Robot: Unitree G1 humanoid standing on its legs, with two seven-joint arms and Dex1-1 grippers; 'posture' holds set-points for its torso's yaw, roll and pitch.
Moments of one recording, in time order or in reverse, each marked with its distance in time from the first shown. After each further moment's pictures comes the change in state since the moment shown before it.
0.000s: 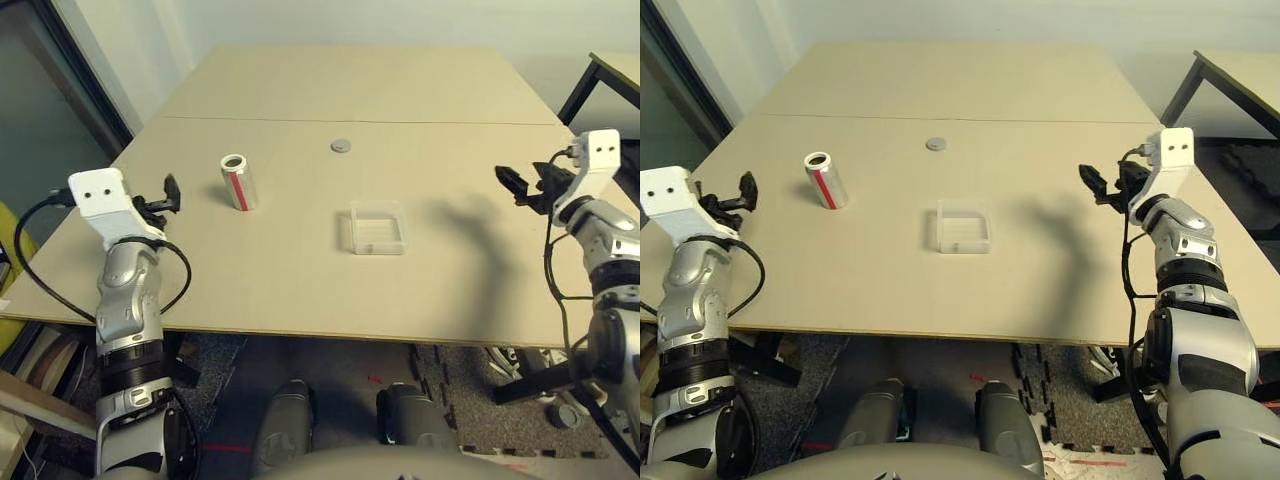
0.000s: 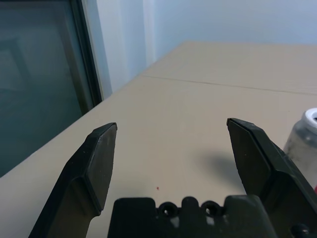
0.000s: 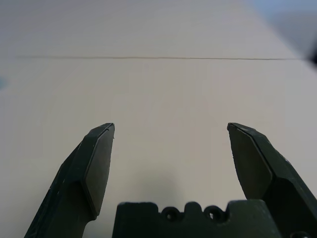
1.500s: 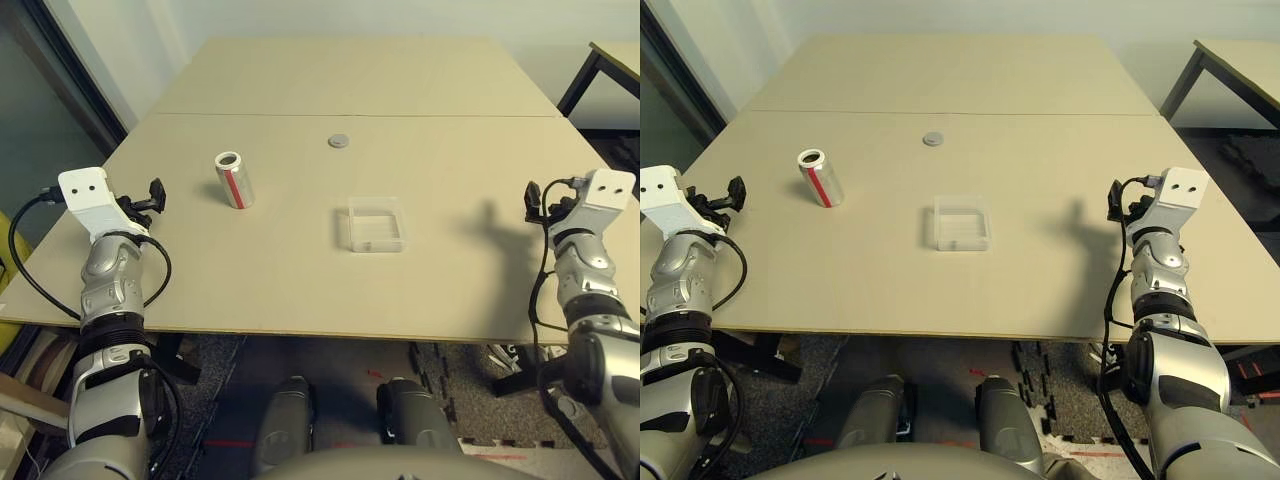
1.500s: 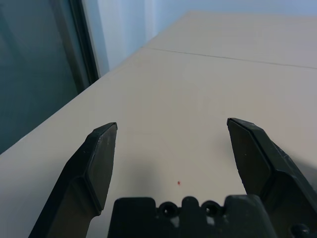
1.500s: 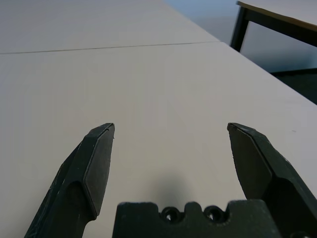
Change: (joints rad) left arm -0.149 0.130 0.016 0.401 -0.059 -0.123 -0.106; right arm 0.119 0.110 -0.046 -0.029 -0.048 -0.203 -0.218
